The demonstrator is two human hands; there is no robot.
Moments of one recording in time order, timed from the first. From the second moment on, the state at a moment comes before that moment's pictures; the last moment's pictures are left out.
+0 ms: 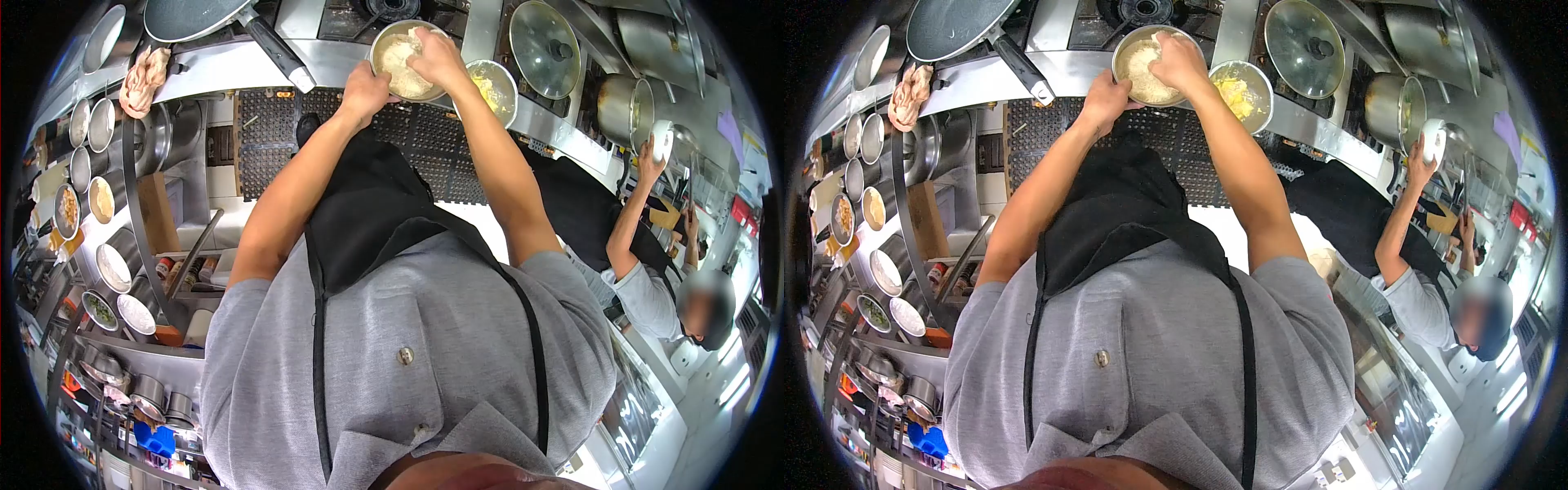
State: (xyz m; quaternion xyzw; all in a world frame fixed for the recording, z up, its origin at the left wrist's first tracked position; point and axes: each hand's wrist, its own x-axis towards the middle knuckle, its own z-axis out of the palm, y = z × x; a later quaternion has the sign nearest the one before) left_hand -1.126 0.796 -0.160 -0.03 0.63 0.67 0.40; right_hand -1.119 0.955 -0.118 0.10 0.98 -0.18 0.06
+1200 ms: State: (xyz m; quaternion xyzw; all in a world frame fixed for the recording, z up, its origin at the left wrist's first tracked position) left_hand -1.127 0.797 -0.153 -0.04 0.64 0.65 0.40; right_hand -1.114 0.966 -0.125 0.14 0.95 -0.18 0.20
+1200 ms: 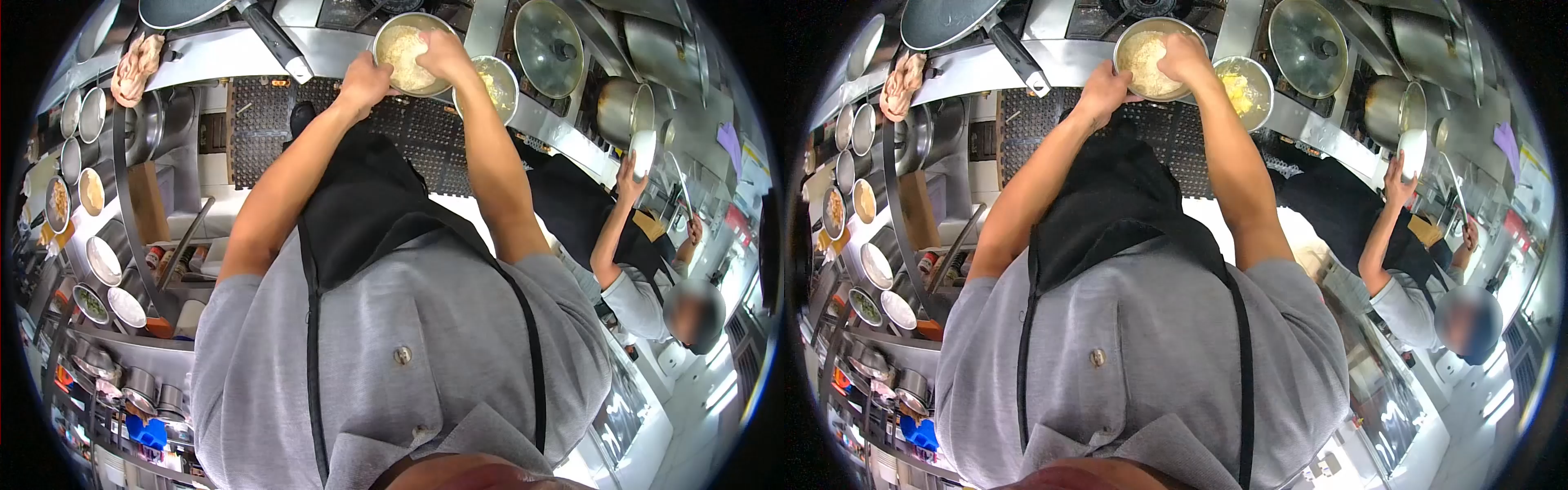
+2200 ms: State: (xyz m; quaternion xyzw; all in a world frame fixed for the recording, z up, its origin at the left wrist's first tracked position) left_hand -1.128 0.799 -0.177 -0.01 0.65 0.64 0.42; right_hand -1.122 0.973 -0.178 0.11 0.93 -0.34 0.09
